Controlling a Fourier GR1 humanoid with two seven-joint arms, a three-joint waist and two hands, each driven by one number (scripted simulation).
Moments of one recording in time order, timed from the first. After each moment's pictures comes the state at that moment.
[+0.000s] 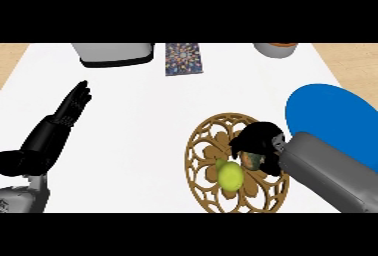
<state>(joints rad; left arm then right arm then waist) -0.12 0.37 -0.05 -1.62 0.07 -0.09 -0.02 -0.76 -0.55 0.99 -1.17 0.50 0.67 -0.05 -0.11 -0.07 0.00</state>
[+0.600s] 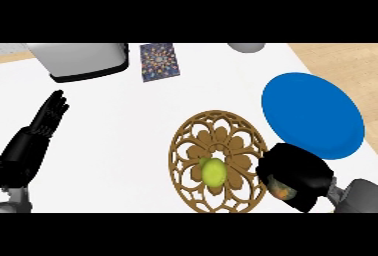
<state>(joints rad) -0.03 0.39 0.03 -1.63 0.08 -0.05 -0.02 -0.41 -0.84 0.89 -1.57 0.61 0.06 -0.17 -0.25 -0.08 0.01</state>
